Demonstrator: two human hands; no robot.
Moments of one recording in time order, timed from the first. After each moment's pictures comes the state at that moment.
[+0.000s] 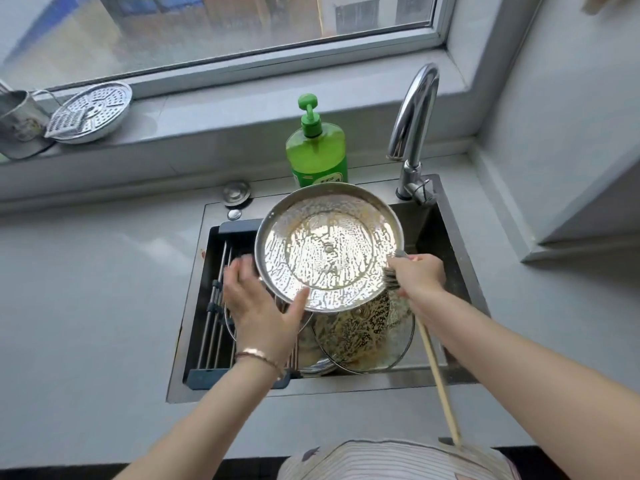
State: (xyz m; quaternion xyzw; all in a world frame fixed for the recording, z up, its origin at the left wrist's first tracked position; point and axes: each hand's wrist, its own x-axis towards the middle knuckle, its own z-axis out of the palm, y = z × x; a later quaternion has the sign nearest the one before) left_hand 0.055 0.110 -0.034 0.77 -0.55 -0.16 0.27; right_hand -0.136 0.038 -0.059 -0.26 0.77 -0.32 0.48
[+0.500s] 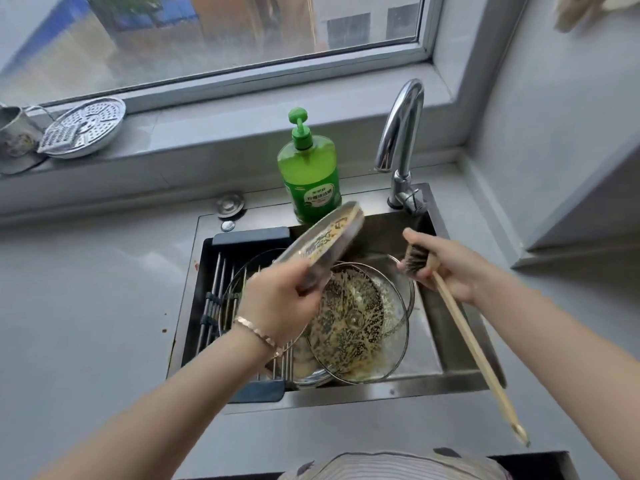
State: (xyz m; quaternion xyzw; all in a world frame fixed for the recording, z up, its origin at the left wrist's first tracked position) left_hand 0.043 0.081 0.013 0.55 -0.78 -0.09 0.29; right_hand -0.196 0.020 -0.019 -0.16 0.57 -0.33 0.74
